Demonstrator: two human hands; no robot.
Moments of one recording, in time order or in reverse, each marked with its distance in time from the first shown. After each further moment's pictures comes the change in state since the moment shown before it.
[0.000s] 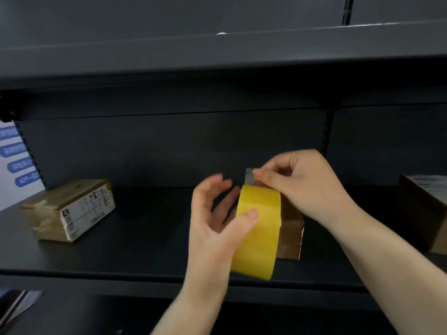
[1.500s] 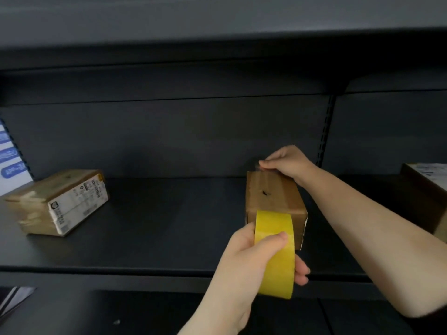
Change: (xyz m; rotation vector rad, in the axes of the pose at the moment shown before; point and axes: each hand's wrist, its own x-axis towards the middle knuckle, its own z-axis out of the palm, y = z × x) left_hand -0.017 -0.008 0.013 -0.030 -0.312 -0.594; right_hand 0.081 0.123 0.033 0.081 -0.125 0.509
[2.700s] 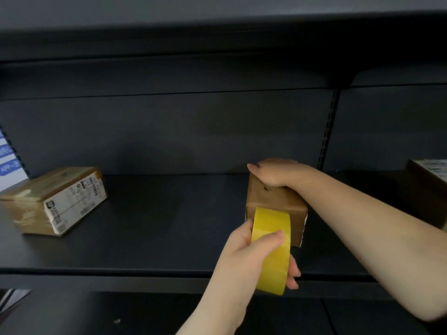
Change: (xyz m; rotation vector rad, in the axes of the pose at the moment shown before) left_hand 0.008 -0.009 -0.018 0.008 -0.014 0.022; right_hand -0.005 -0.018 0.032 -0.946 -0.257 0.001
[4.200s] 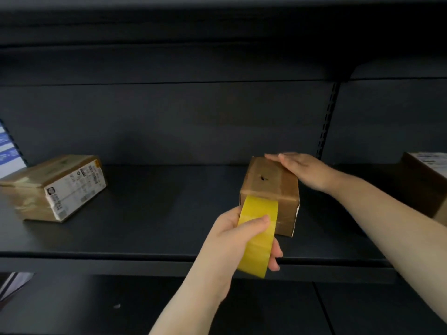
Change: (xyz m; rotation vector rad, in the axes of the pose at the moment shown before) left_hand -0.005 0.007 -0.012 0.083 0.037 -0.030; right_hand -0.033 0.070 0.017 0.557 0.170 -0.355
